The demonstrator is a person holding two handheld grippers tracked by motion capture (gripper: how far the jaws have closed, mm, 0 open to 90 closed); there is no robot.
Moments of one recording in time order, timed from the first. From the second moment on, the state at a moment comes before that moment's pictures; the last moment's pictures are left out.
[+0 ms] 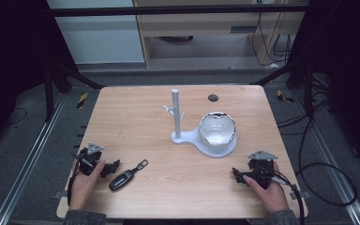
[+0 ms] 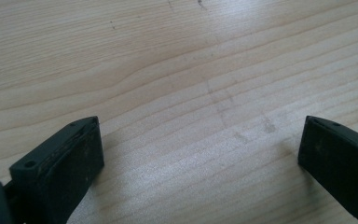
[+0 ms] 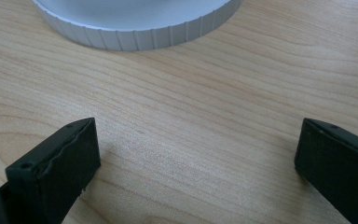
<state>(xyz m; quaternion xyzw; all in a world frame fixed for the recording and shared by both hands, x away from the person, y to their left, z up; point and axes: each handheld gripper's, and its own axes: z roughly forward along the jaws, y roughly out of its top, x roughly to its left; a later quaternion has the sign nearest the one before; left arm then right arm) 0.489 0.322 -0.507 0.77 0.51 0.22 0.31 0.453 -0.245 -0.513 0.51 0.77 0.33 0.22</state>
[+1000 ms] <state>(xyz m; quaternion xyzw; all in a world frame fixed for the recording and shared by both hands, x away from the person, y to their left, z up) 0.473 0.217 -0.429 0.85 0.38 0.18 0.32 0.453 -0.246 -0.513 0.50 0.77 0.33 0.22</state>
